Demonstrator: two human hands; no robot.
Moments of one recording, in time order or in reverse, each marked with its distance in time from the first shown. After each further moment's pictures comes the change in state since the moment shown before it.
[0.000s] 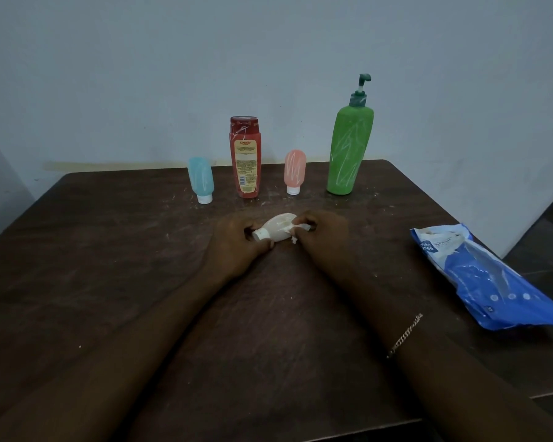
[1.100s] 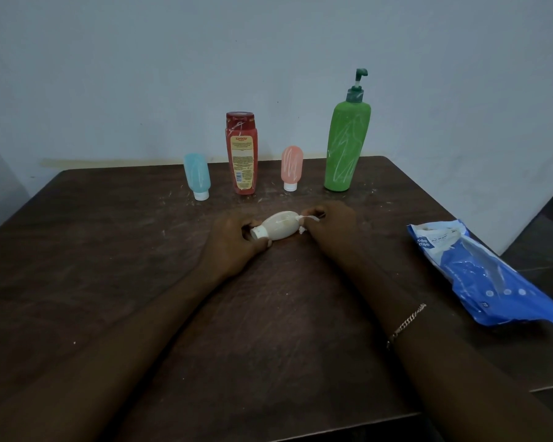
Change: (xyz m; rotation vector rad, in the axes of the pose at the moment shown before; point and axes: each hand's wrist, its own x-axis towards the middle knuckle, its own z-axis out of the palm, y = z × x) left_hand -0.001 0.001 0.002 0.019 -0.022 0.014; right_hand 0.015 0.026 0.000 -0.004 0.146 0.010
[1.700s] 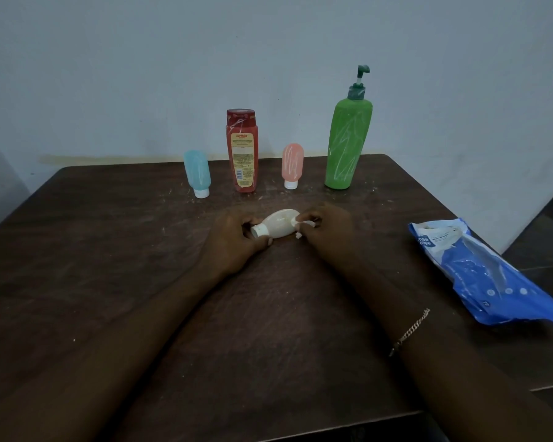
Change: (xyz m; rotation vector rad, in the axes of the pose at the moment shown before) left_hand 0.000 -0.001 0.000 -0.014 -0.018 0.006; right_hand -0.008 0.001 0.004 -0.035 -0.049 -0.066
